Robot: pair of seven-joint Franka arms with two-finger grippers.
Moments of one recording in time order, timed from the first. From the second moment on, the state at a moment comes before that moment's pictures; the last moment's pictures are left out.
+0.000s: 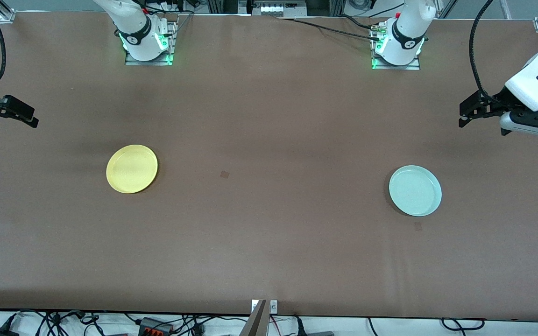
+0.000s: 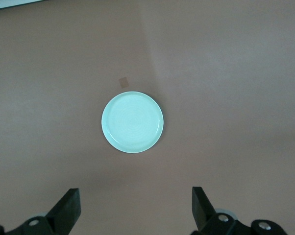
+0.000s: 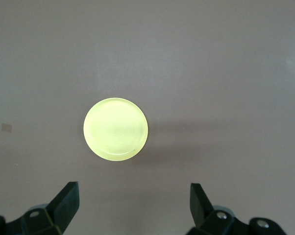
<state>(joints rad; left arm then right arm) -0.03 0.00 -0.04 -1.64 -0.02 1.68 0.13 -0.01 0.00 -0.08 -1.67 -0.02 1.69 -0.04</state>
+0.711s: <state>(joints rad) -0.02 0.01 -0.04 -1.63 -0.02 1.64 0.13 -0.01 0.00 -0.08 -1.67 -0.02 1.69 -0.06</state>
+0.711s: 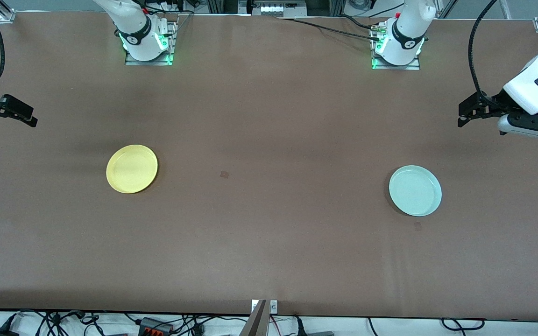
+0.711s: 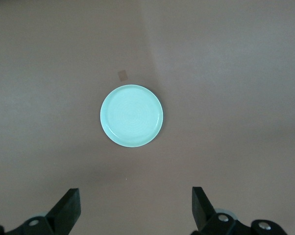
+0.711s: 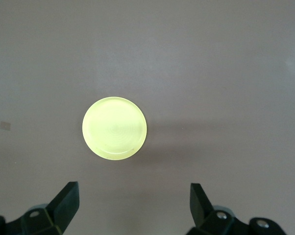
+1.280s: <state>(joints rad) -0.01 0.09 -0.03 -1.62 -0.02 1.62 0.13 0.00 0.11 -0.07 -1.68 0.00 1.69 -0.06</state>
